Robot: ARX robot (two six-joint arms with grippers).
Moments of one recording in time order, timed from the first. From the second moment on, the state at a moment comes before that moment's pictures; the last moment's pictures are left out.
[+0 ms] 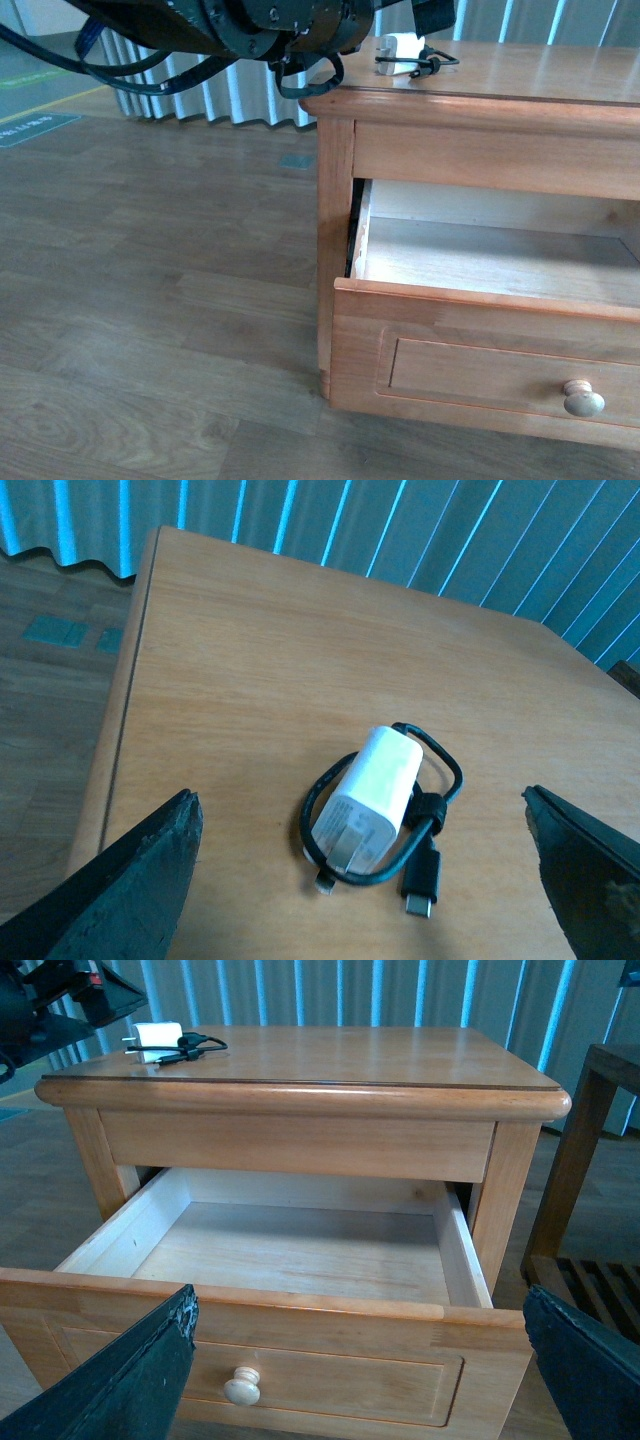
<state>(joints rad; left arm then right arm) -0.46 2.19 1.68 0.47 -0.04 -0.30 0.00 0.00 0.01 0.00 0.00 0.00</state>
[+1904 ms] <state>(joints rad) -0.69 1.72 1.08 0.50 0.01 -0.21 0.00 0.00 0.01 0.00 0.00 0.00</state>
